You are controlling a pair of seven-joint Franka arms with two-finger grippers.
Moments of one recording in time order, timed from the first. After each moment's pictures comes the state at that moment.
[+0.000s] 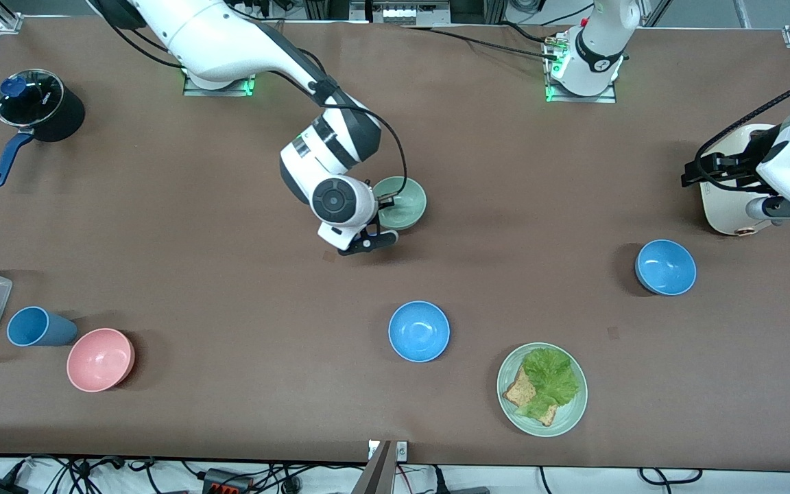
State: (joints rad) left arm 0.17 0.07 -0.15 -1.64 -0.02 1.53 -0.01; right arm 0.46 0.76 0.30 -1.46 0.10 1.94 0.43
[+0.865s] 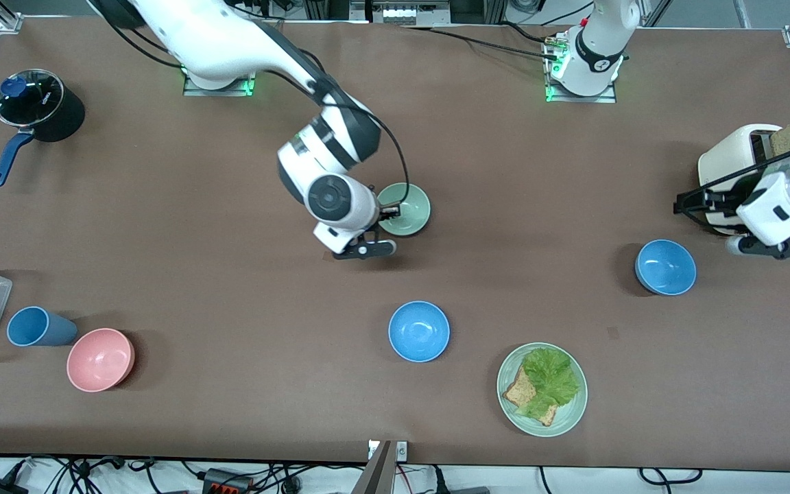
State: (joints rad) left arm 0.21 0.22 -0.14 -1.68 0.03 1.71 0.16; right arm 0.43 0.67 0.28 -1.41 0.09 1.92 0.57
